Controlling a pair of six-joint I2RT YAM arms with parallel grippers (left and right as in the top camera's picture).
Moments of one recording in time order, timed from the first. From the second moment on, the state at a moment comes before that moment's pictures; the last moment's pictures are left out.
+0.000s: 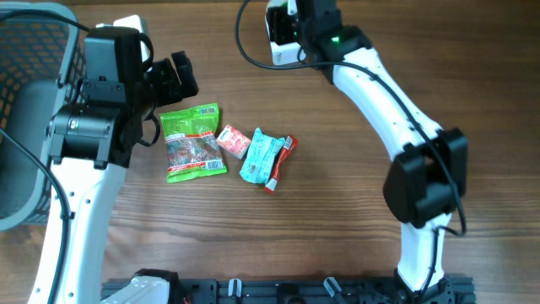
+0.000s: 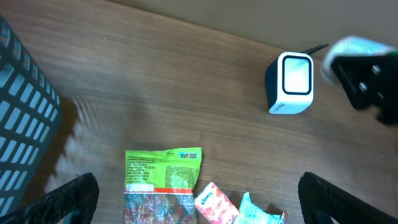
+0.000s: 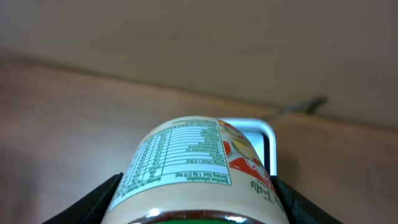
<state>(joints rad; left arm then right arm) -0.14 1.33 1.50 -0.91 -0.08 -0.34 0.44 2.14 1.91 -0.30 0.04 0.15</state>
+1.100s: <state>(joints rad) -0.14 1.33 1.50 -0.91 -0.08 -0.34 0.38 2.49 1.91 0.36 0.09 0.17</state>
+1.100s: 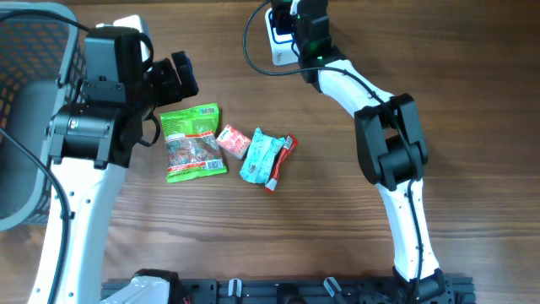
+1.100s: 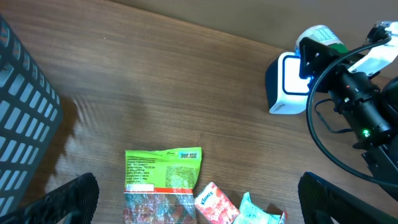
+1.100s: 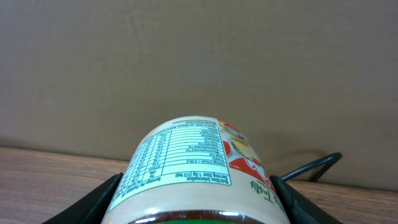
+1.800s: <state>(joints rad) -0.14 1.33 1.50 -0.91 -0.08 -0.34 0.13 1.90 1.71 -1.23 0.08 0.18</state>
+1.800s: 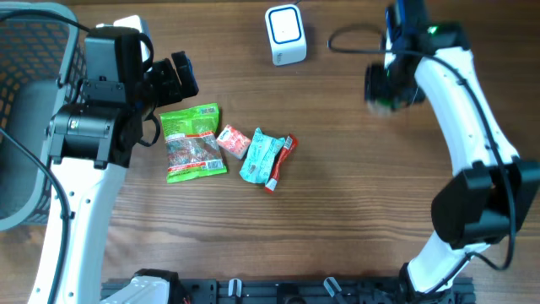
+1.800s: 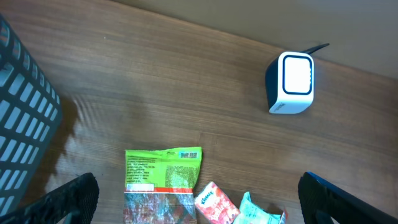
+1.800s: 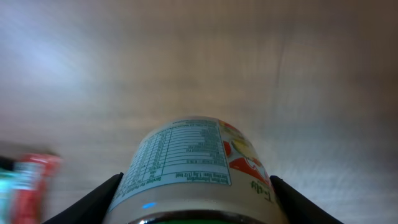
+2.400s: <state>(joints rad) -0.14 1.33 1.50 -0.91 -0.08 -0.34 0.05 1.92 1.33 -0.99 0.02 0.13</state>
